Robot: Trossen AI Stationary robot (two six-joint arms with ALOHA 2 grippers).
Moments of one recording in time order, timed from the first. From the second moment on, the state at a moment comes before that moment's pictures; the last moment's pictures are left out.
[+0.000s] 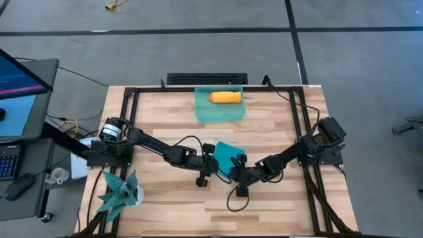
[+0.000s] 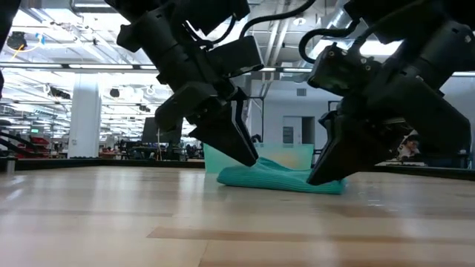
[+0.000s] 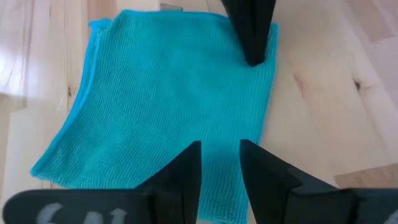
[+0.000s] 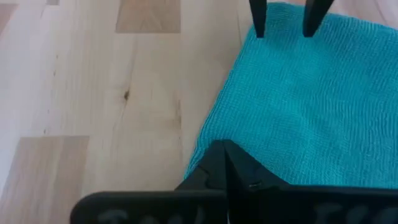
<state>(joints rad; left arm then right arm) -0.22 1.92 1.11 -0.07 -0.22 0.14 0.45 1.82 0.77 0.12 0.31 0.29</state>
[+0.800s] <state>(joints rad) -0.22 1.92 1.11 -0.12 -0.19 0.11 0.45 1.81 0.77 0.11 0.29 0.30</state>
